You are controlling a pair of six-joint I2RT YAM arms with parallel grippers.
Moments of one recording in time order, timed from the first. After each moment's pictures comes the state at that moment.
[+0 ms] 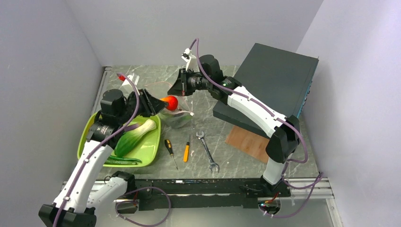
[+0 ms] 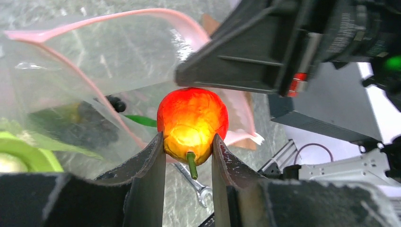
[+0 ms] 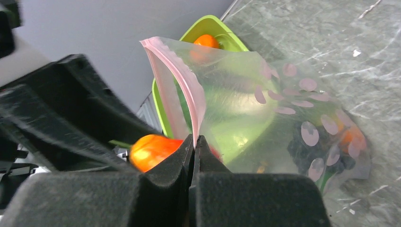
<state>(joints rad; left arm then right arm) -0.26 0.87 0.96 -0.30 0.48 -0.59 0.73 1.77 1.71 -0.28 -0.52 0.58</state>
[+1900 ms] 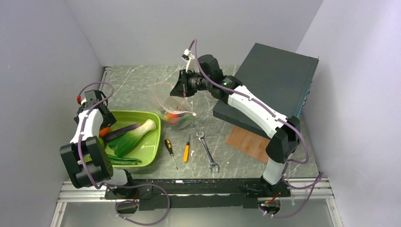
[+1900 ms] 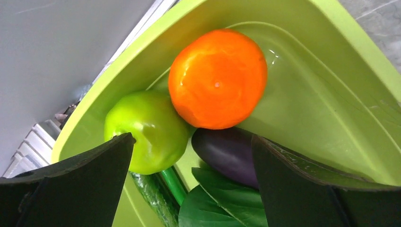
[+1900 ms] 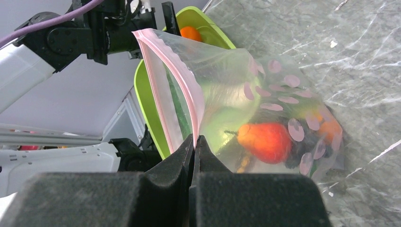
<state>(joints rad) 0.34 1.39 0.97 -0.66 -0.43 -0.32 0.73 1.77 1.75 -0.38 -0.47 0.51</state>
